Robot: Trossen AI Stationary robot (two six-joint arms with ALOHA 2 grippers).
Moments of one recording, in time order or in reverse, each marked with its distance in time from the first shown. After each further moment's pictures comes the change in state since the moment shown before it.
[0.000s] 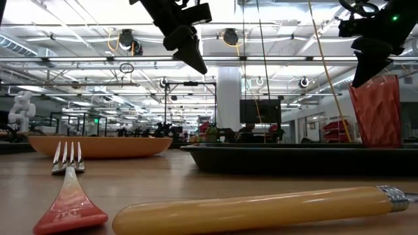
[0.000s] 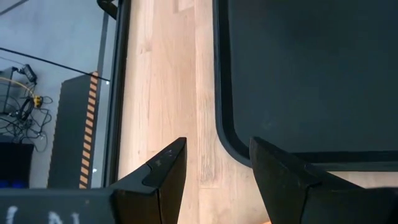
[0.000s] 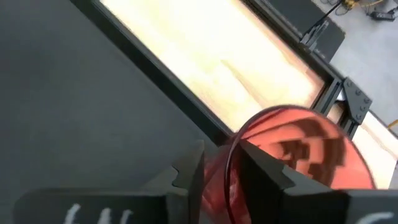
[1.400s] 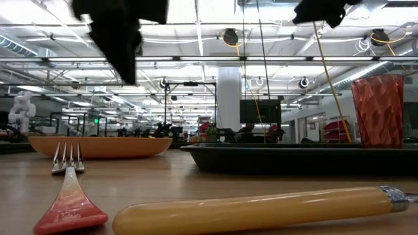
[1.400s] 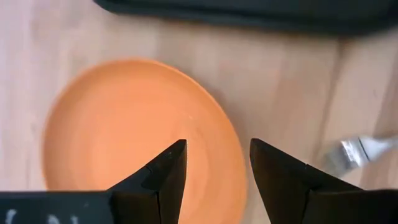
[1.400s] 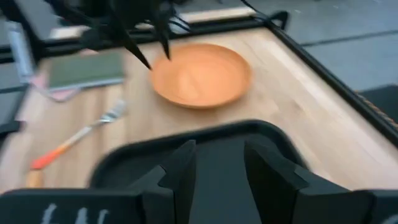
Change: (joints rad) left arm -0.442 -0.002 -0.077 -0.486 -0.072 -0.791; right arm 0.197 0.085 0.054 0.936 -0.106 -0.565
